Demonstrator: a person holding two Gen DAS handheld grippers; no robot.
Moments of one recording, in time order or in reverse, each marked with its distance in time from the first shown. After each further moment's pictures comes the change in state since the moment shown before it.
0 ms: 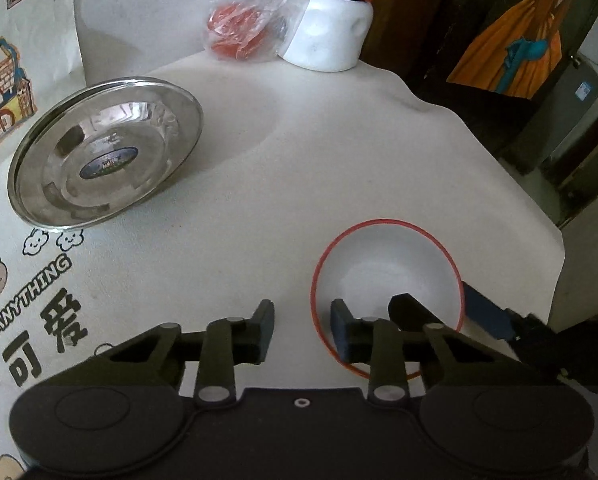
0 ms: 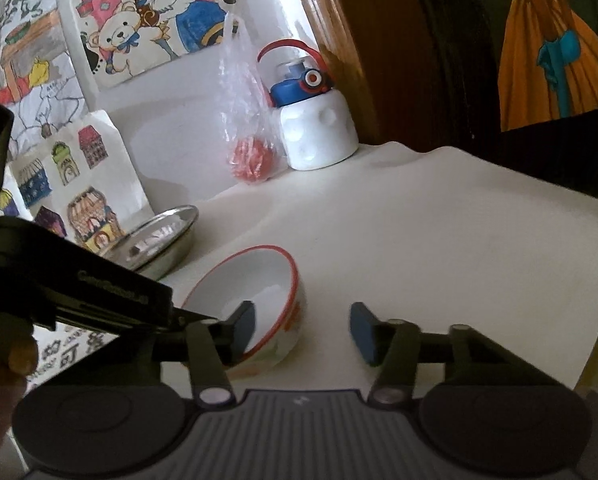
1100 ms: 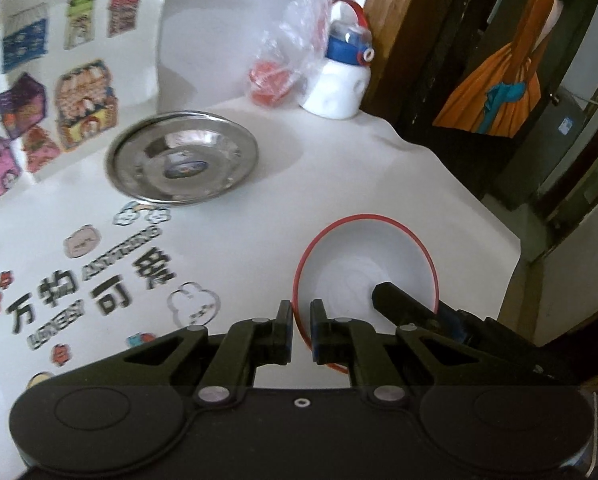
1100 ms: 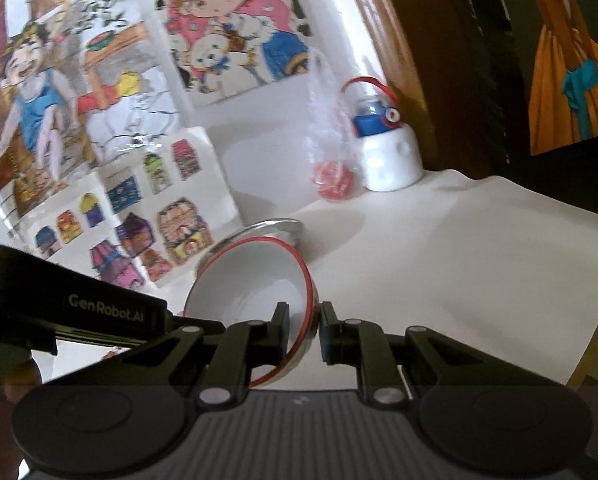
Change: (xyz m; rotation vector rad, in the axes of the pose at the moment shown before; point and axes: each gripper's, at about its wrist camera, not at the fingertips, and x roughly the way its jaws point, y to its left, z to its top) left arm -0.113 0.025 -0.058 -0.028 -0.143 -0.015; right arm -0.080 0.093 -0.005 -0.034 -0.044 0.067
